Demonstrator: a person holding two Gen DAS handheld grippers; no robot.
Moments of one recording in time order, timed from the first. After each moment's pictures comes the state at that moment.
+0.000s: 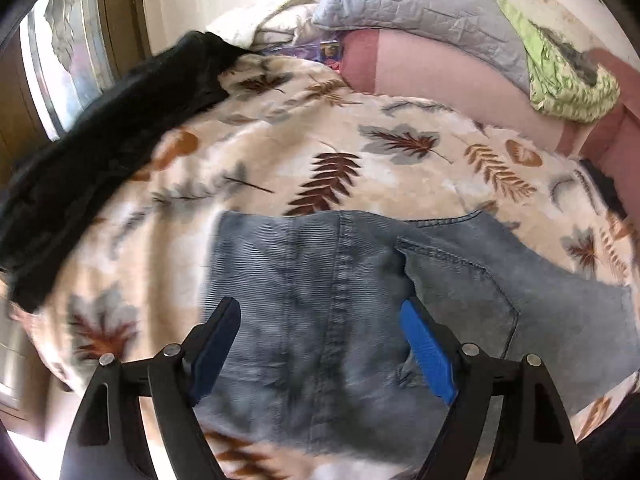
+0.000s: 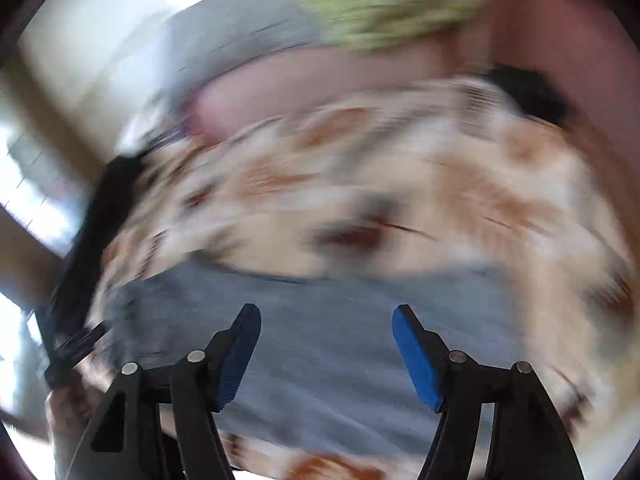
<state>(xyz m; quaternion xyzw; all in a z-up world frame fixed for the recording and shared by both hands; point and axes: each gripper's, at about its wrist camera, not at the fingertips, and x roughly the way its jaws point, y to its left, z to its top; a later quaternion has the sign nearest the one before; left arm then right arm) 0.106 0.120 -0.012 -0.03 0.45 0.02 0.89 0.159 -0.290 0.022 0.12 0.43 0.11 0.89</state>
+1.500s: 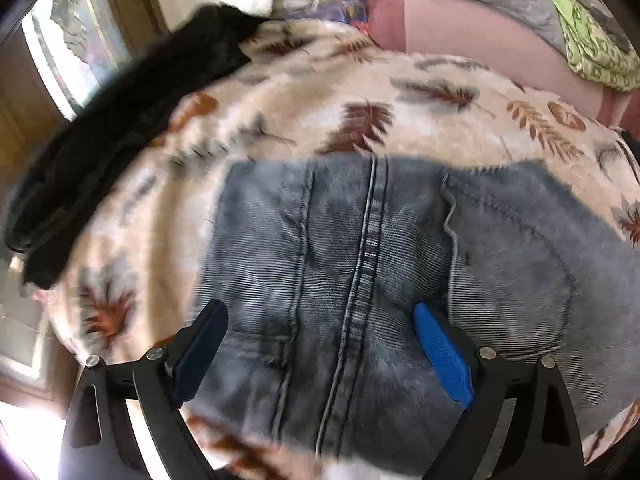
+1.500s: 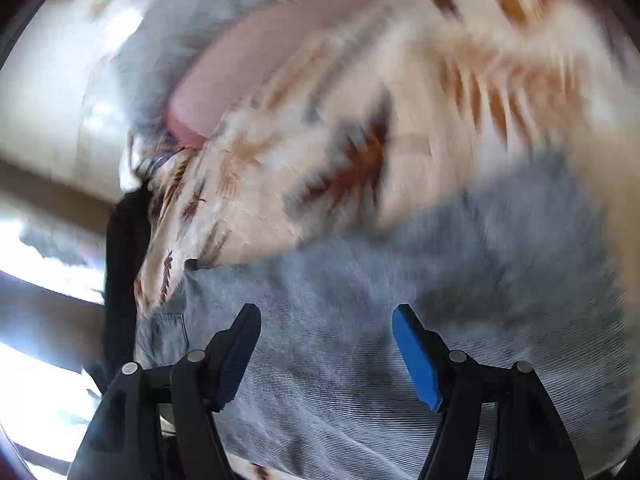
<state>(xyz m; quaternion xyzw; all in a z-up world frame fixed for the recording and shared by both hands) 0.104 0.101 -0.027 0.02 0.48 0.09 0.87 0.121 -0.388 -0.053 0.30 0.40 0.09 0.86</state>
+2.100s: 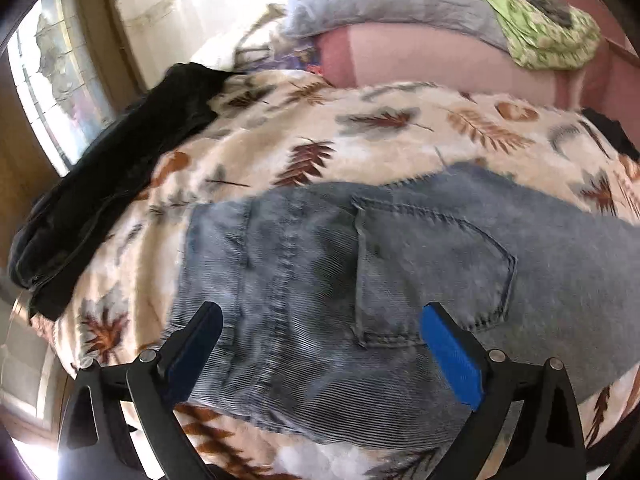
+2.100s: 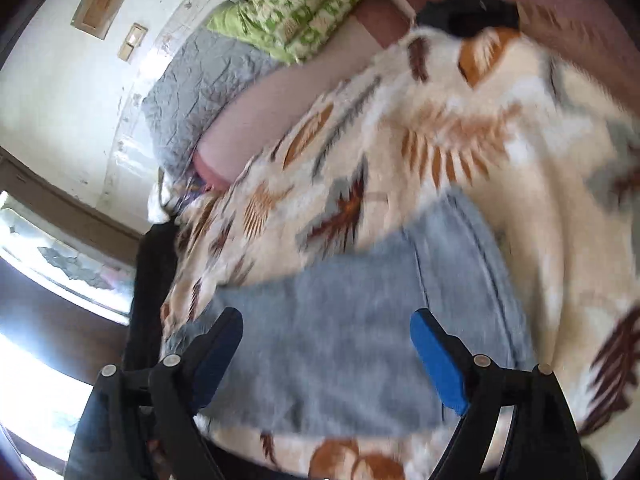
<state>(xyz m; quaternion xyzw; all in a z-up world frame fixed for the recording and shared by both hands) 0.077 0.058 -0.036 0.08 0.43 0.04 0.90 0.043 -0.434 -0.059 0.35 0.39 0.06 0.85</state>
